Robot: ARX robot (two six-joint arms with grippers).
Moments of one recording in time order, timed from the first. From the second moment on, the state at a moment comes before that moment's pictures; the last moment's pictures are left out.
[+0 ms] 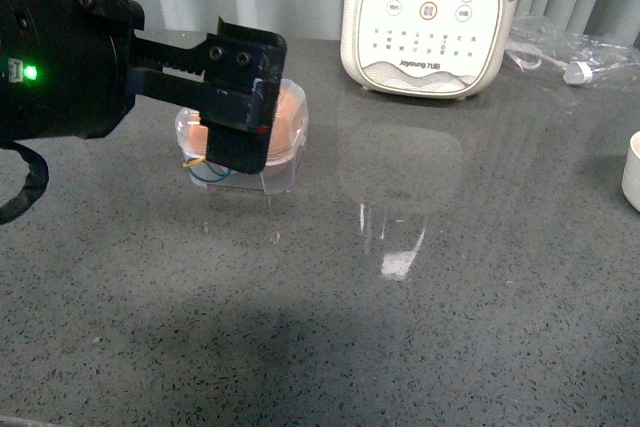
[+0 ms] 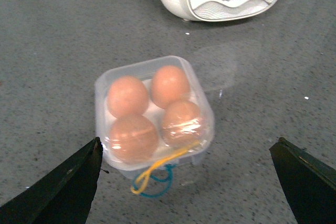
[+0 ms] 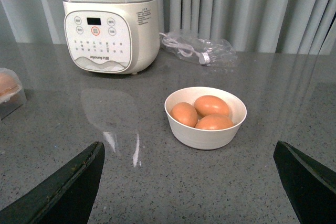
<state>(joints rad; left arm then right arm) -0.39 1.46 0.70 0.49 -0.05 0.08 0.00 0.00 0.01 0.00 0.00 -0.01</state>
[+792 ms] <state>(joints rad) -0.08 0.93 0.58 0.24 0.09 0.08 0.00 0.00 0.01 0.00 0.00 -0.01</state>
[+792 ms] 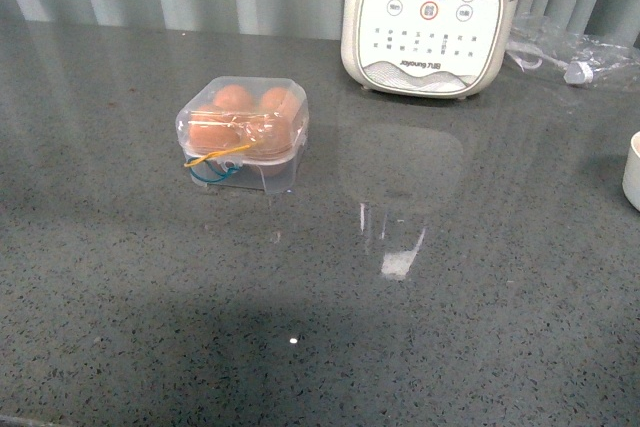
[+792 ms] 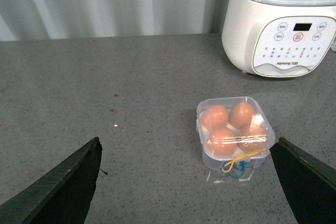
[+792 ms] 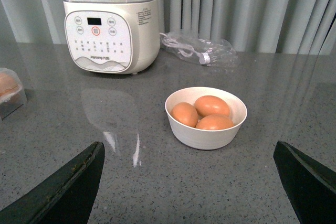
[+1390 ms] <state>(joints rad) 0.00 0.49 0.28 0.21 0.00 0.02 0.00 0.00 0.01 0.00 0.00 -0.01</state>
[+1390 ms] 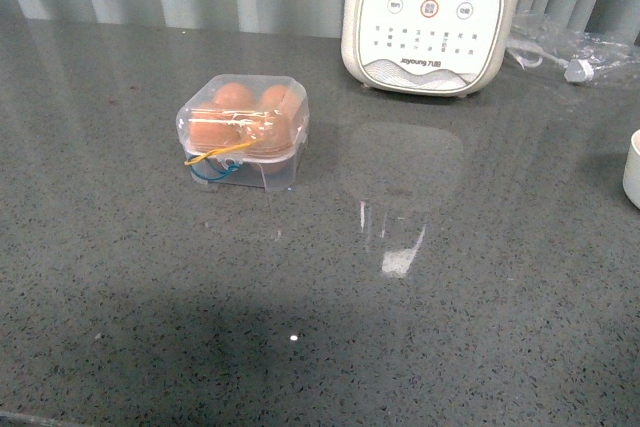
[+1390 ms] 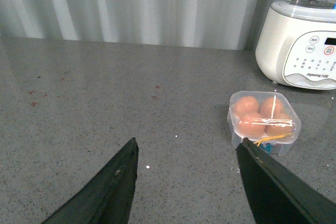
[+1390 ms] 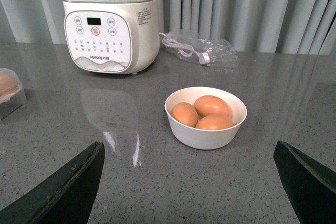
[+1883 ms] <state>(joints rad) 0.00 0.32 0.10 0.22 0.00 0.00 0.00 0.00 0.01 0.00 0.00 -0.01</state>
